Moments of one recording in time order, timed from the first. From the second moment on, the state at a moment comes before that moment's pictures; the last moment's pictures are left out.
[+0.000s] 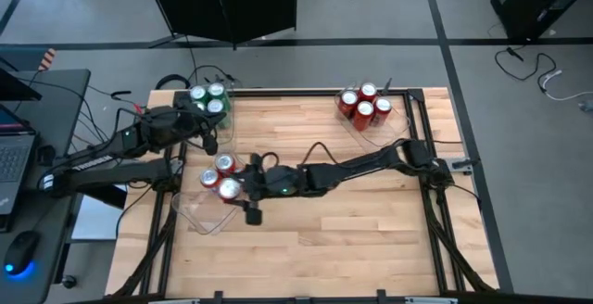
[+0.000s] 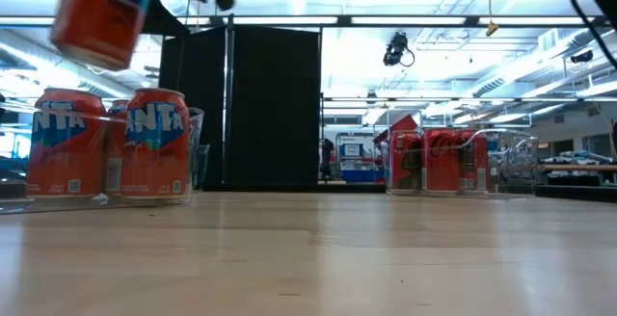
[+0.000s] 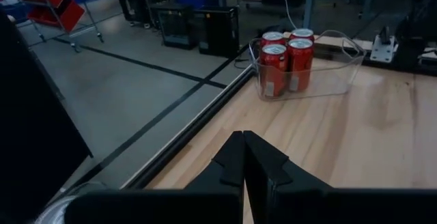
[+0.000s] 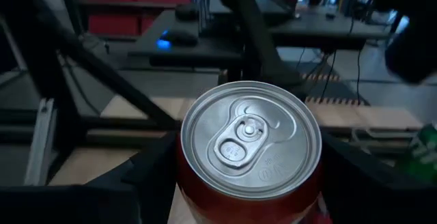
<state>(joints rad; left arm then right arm) 0.34 0.54 0.65 -0.37 -0.27 0.01 0.18 2.18 1.81 0.16 0.18 0.01</state>
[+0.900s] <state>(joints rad) 0.34 0.54 0.65 -0.39 -0.27 0.02 0.13 2.41 2.01 -0.10 0.18 0.00</state>
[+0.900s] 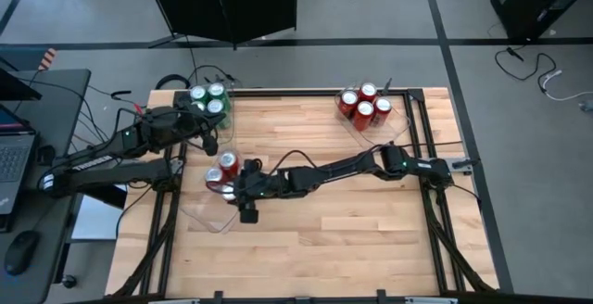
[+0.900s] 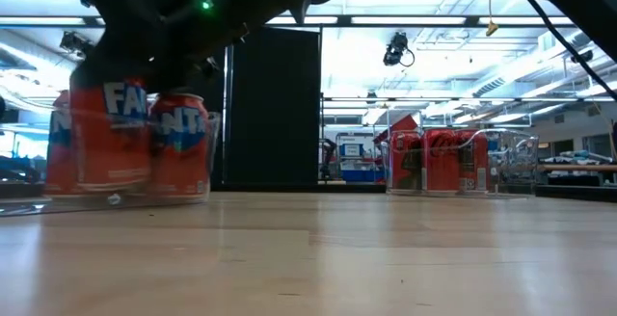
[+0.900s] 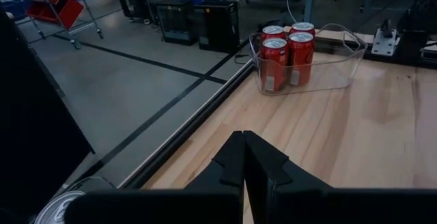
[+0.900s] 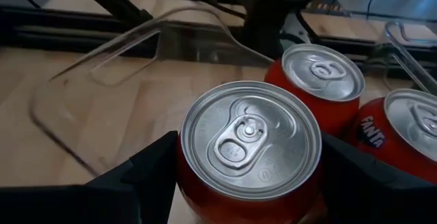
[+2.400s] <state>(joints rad) 0.34 0.54 0.65 -0.40 -0.27 0.00 0.11 2.39 1.96 -0.17 0.21 0.02</state>
